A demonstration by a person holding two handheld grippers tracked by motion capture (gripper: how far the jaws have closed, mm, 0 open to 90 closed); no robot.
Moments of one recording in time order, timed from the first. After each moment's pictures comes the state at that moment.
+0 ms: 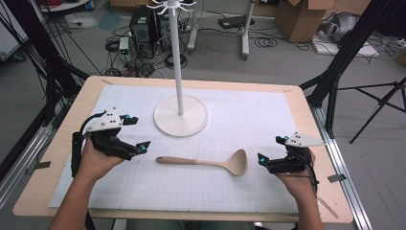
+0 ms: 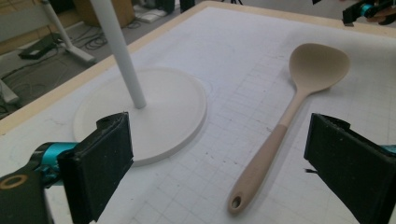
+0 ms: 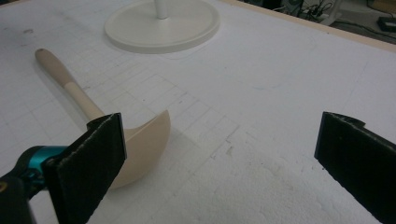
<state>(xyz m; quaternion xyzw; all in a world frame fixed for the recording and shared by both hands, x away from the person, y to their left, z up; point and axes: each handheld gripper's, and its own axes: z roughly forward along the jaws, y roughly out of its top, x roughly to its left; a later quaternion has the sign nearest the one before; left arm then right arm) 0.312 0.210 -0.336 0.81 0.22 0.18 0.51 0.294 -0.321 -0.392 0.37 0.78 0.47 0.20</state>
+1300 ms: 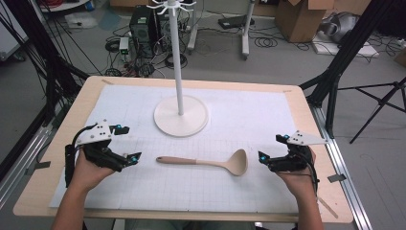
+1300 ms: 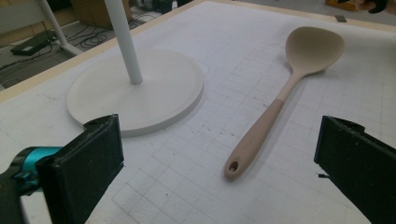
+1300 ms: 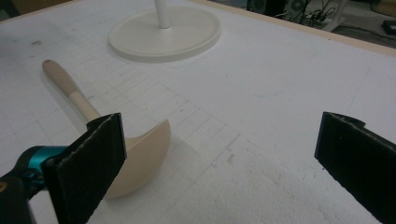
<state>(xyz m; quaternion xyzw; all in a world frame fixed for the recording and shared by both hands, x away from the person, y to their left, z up) 0.301 0.234 -0.368 0.80 0.22 0.16 0.53 0.297 -0.324 -0.390 0.37 0.77 0.48 0.20</state>
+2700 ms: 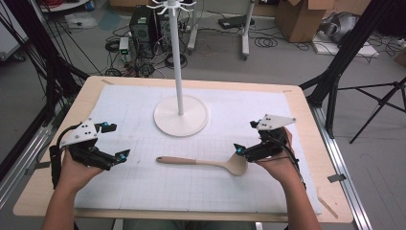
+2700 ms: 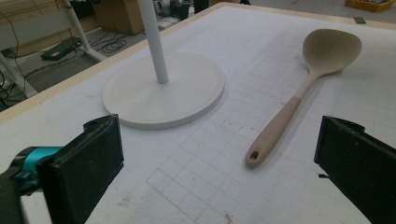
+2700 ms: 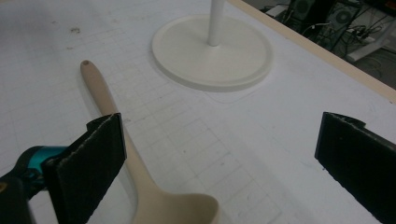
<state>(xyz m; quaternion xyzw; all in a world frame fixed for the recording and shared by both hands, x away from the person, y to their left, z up) 0.294 0.259 -0.360 0.80 0.23 0.20 0.52 0.325 -0.243 -0.346 0.26 0.84 0.44 0.19</state>
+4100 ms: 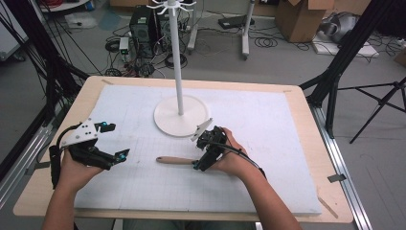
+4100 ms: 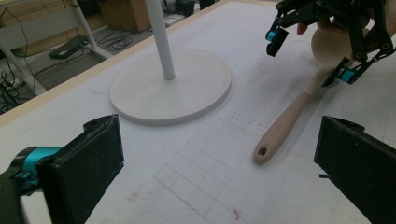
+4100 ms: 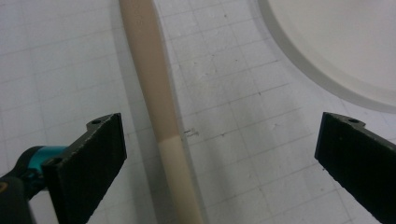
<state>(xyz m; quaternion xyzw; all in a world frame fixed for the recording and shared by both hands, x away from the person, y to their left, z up) 0.295 0.261 -0.362 0.80 0.24 0.21 0.51 0.355 -0.102 -0.401 0.16 0.95 0.26 0.09</state>
